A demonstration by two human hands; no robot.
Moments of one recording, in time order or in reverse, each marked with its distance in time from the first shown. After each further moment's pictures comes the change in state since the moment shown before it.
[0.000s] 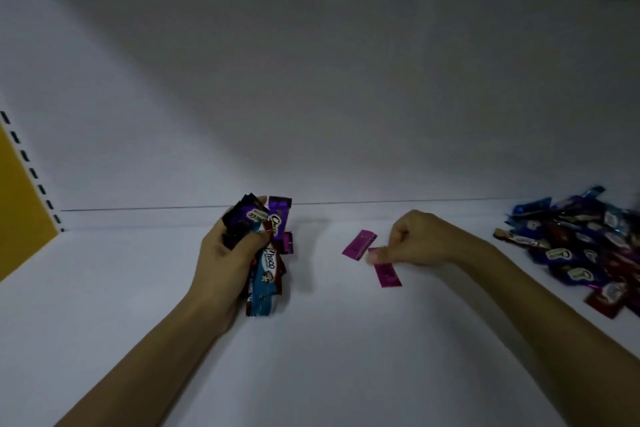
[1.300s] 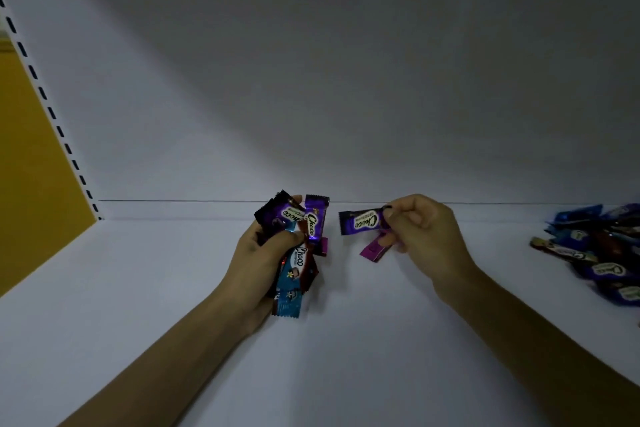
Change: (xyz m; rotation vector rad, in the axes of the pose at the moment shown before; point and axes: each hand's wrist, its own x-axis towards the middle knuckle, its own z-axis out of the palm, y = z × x) left_hand -0.010 0.003 0.018 -0.126 -0.071 -0.169; right_hand -0.018 -0.038 0.032 0.934 0.388 -0.209
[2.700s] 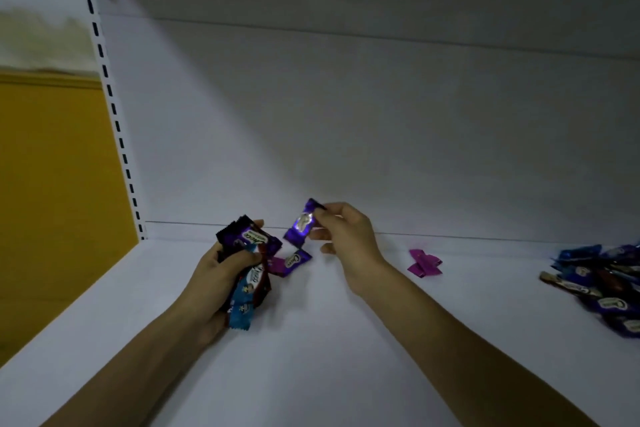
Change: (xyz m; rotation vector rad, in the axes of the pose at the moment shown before) left_hand -0.012 0.046 -0.086 0.043 0.049 0.058; right_hand 0.006 -0.050 0.125 0.250 -0.148 0.104
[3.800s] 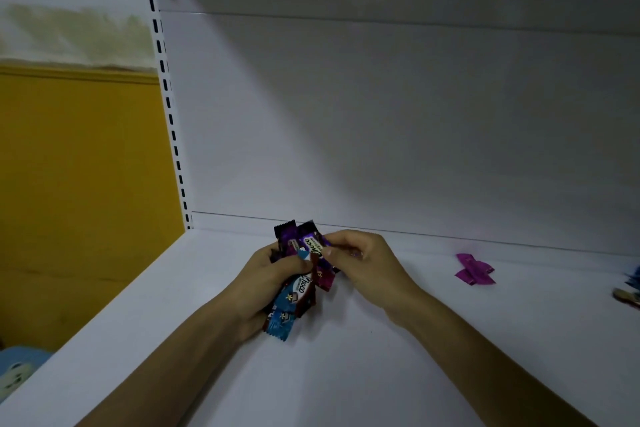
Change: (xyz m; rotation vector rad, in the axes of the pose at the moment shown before) left_hand -0.007 0.006 -0.001 0.142 -0.056 -0.130; right_hand -0.022 0.023 0.013 -0.196 -0.330 -0.107
